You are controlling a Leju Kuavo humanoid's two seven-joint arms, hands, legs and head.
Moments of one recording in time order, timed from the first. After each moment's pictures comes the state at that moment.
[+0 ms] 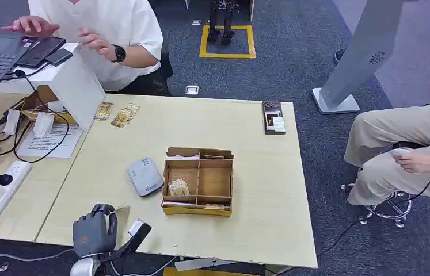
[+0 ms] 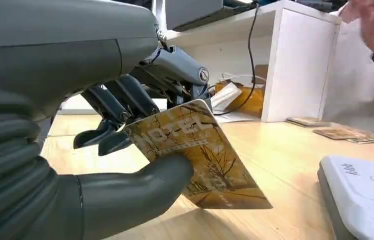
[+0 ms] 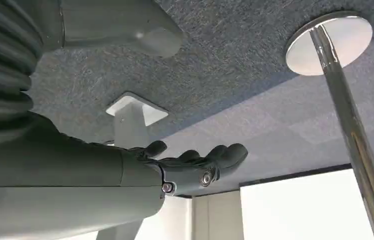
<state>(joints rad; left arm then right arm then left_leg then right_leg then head) 0.01 -0.30 0.26 -1.14 -1.51 0.70 -0.23 -0.10 0.34 -1.56 -0.96 1.11 -0.69 -0.34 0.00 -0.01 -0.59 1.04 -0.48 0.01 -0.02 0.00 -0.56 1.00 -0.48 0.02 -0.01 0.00</state>
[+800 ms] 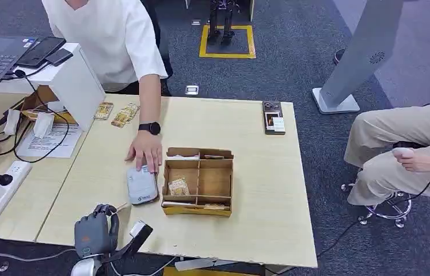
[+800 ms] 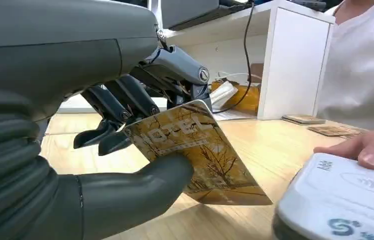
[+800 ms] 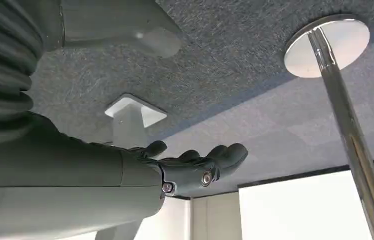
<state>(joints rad) 0.01 -0.30 0.26 -1.13 -1.51 0.70 -0.25 -0.10 0.34 -1.56 -0.95 1.10 -0.69 -0.36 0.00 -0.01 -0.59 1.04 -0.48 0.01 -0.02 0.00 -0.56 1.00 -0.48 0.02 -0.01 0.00</state>
